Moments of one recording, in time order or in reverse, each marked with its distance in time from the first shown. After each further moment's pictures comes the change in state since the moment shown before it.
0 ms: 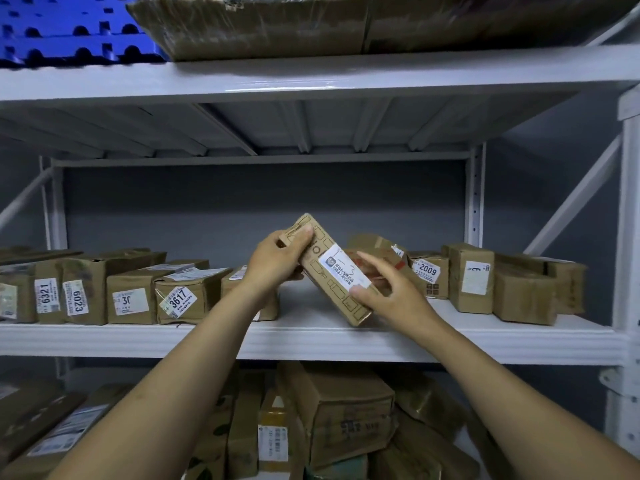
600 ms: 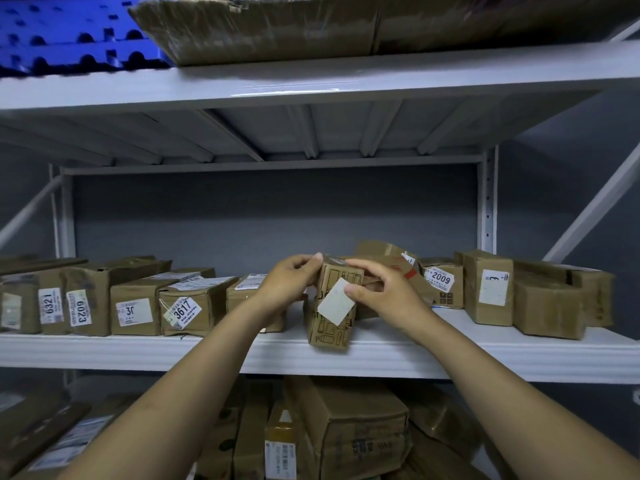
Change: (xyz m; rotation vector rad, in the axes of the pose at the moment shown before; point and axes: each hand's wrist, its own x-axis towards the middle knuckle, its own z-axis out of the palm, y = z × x) left_hand 0.007 -0.019 0.004 0.075 -0.210 -0.033; right_hand 0.034 0.003 0.015 0.072 -0.032 0.021
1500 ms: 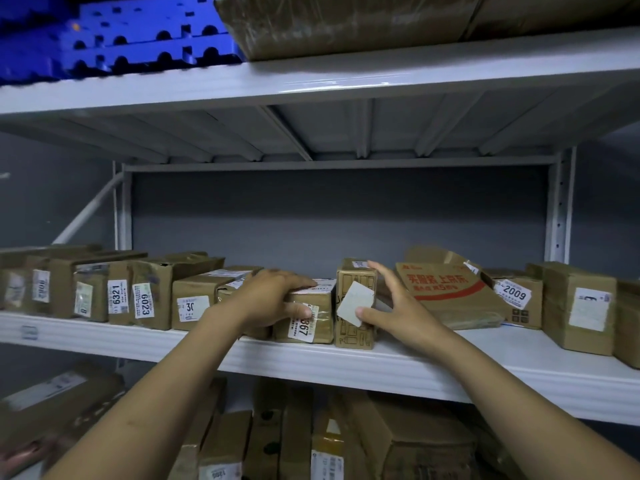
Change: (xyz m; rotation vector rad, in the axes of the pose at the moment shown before) left_hand 0.005 -0.053 -0.123 1.051 -0.099 0.196; right_hand 0.037 0.015 0.070 -0.102 -0.172 0.061
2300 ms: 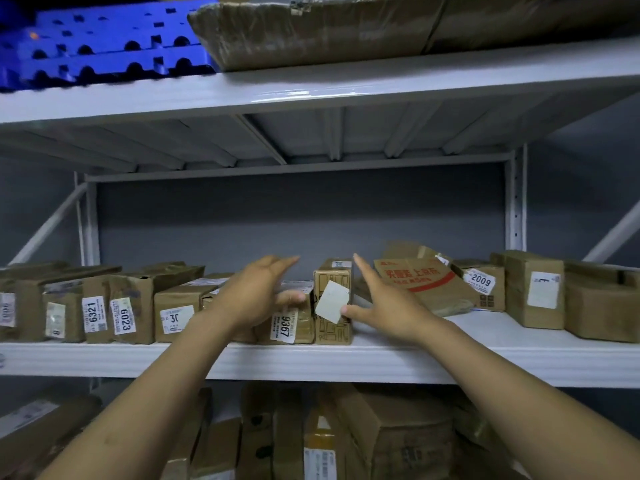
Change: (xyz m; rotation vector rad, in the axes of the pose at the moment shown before) left_hand -0.014 0.020 -0.021 -0.019 0.137 0.022; right_hand -0.010 -0.030 -0.006 -0.525 0.034 0.042
